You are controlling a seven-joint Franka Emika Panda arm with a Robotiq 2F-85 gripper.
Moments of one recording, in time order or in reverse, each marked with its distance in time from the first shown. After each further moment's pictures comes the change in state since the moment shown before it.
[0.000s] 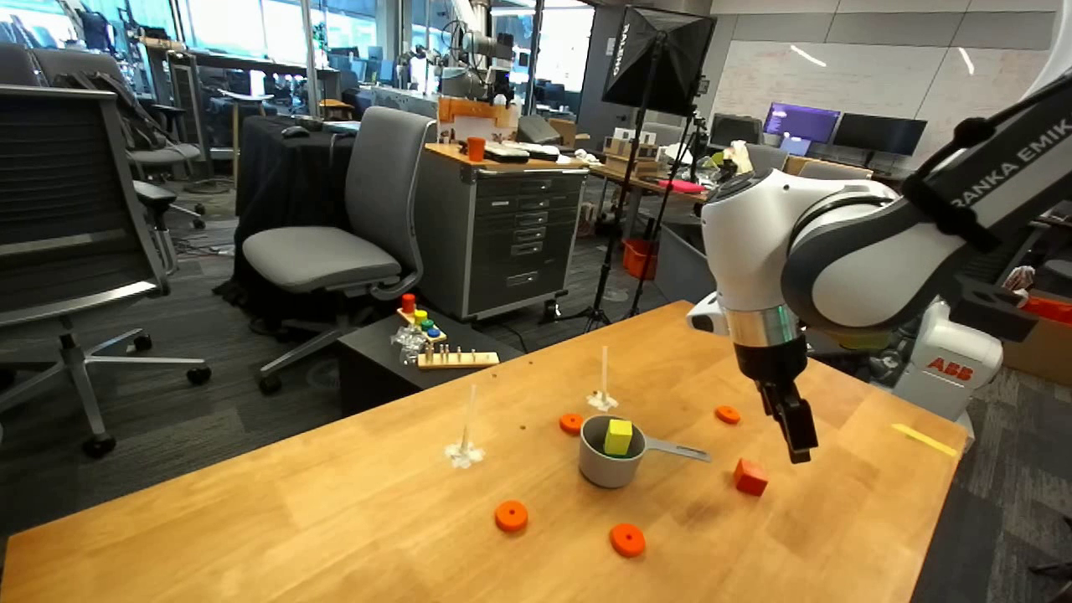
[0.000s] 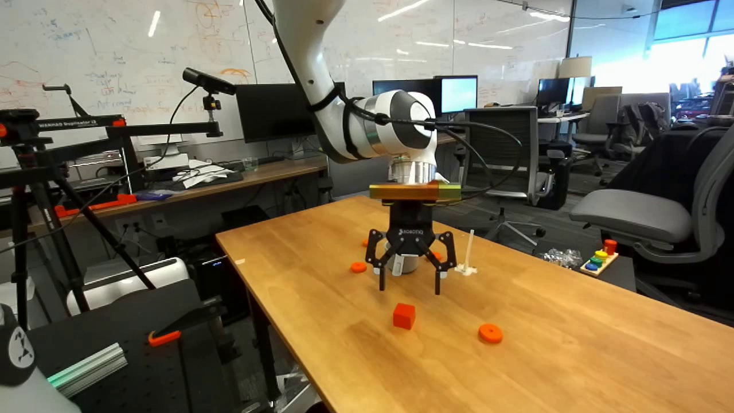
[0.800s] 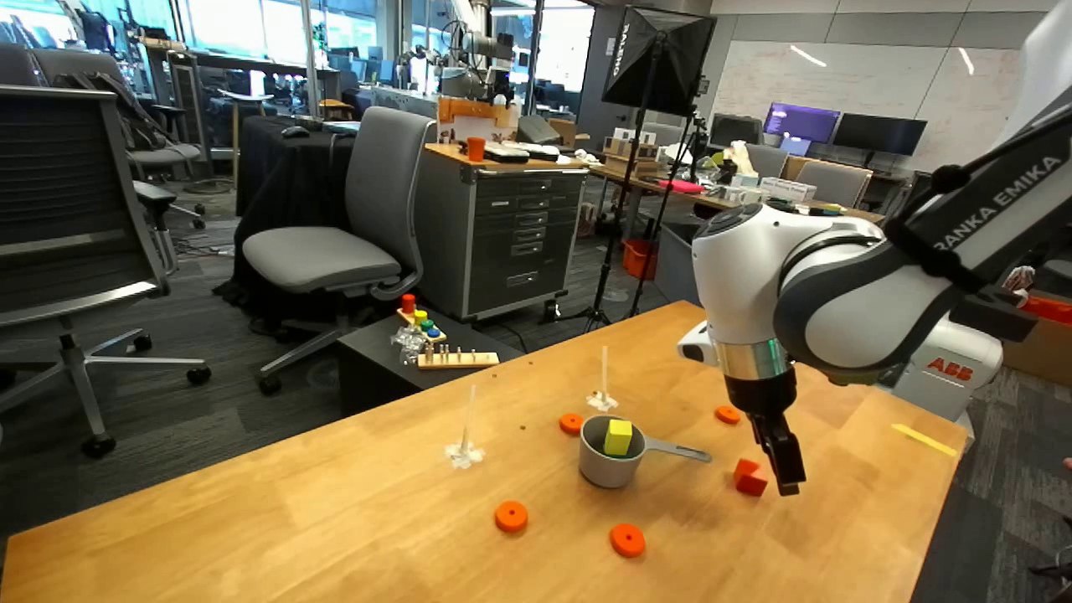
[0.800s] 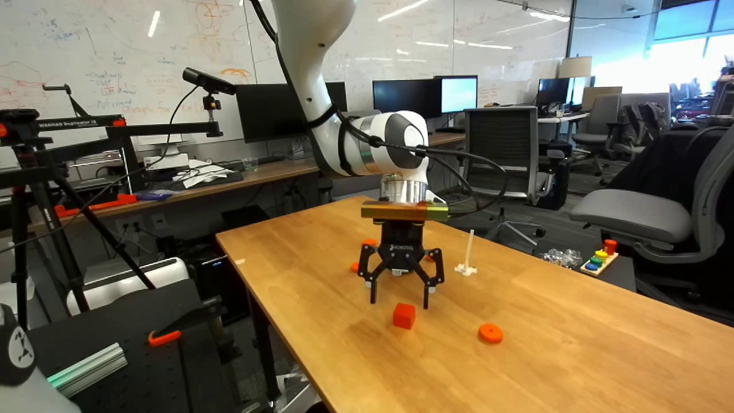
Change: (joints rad) arm 0.001 0.068 0.022 0.002 0.002 0.061 0.041
